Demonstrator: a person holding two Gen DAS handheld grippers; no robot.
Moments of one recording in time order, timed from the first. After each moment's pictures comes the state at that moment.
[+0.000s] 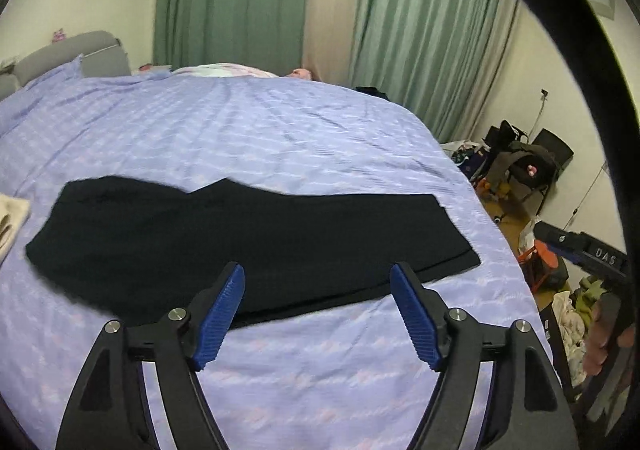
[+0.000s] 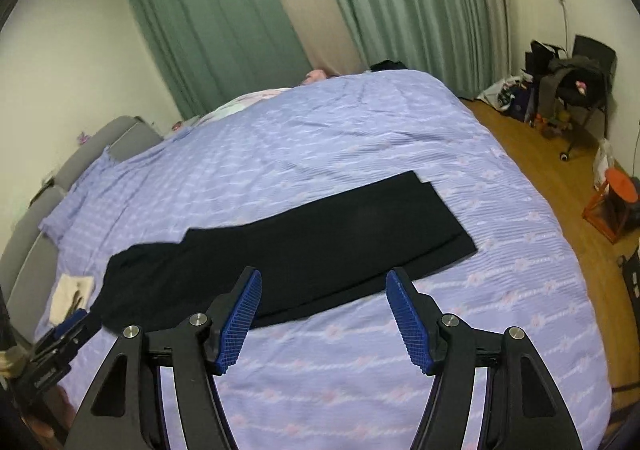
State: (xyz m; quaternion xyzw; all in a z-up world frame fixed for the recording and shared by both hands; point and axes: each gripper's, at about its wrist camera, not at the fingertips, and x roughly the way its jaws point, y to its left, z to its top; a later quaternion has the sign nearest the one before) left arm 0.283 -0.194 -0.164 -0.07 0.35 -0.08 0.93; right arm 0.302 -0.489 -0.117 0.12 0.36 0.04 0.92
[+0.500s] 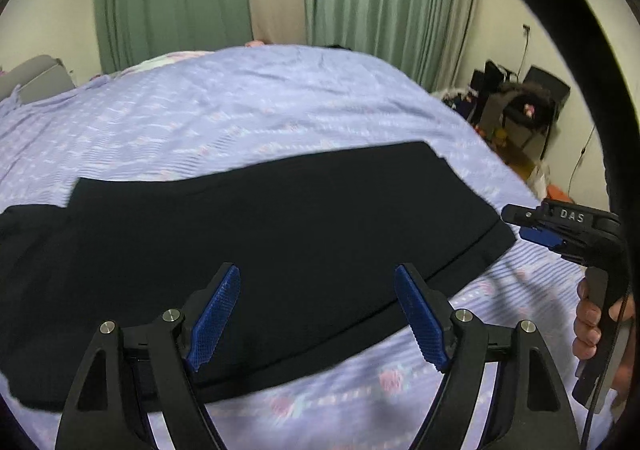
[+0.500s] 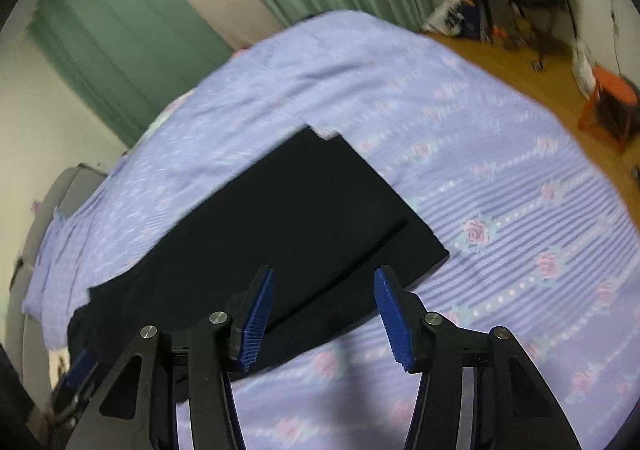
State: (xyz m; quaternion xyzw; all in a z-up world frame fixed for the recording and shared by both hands) left arm 0.415 -0.327 -0.305 0.01 0.39 -0.12 0.91; right arm 0.438 -0.617 -0.283 0.25 0.42 -0.03 0.87
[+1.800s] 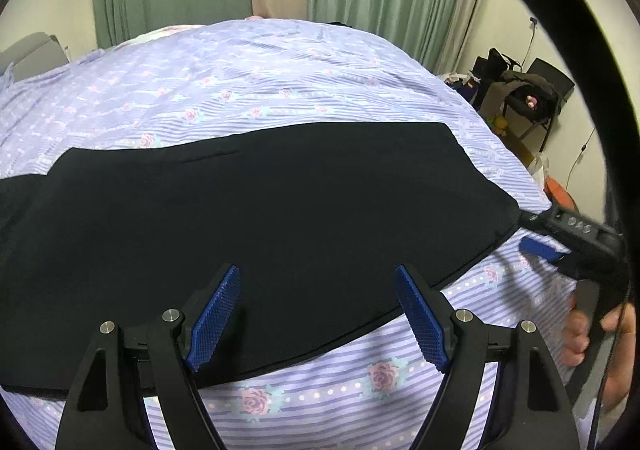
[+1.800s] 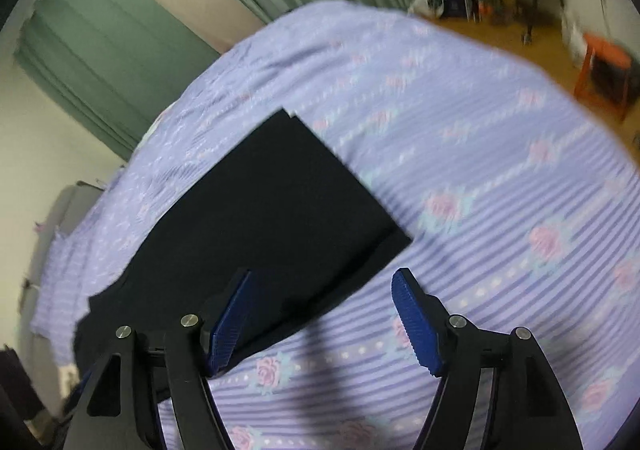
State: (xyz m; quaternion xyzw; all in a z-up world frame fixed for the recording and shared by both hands) left arm 0.401 -0.327 -0.323 -0.01 0.42 -0.12 0.90; right arm 0.427 -0.647 -0.322 0.30 0.42 -0.03 0.86
